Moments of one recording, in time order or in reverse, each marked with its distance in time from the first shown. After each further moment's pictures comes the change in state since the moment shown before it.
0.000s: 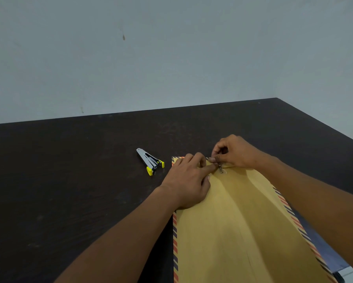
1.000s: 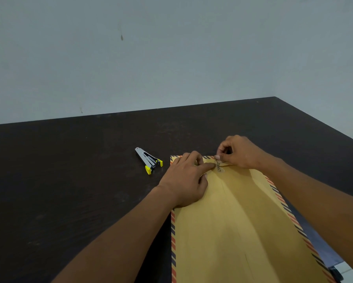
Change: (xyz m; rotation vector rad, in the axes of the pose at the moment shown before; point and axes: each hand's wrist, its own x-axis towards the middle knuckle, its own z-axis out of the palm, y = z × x) left_hand -0.003 0.001 -0.002 -0.073 0.000 -0.021; right_hand -0.012 0.008 -0.002 -0.108 0.074 0.060
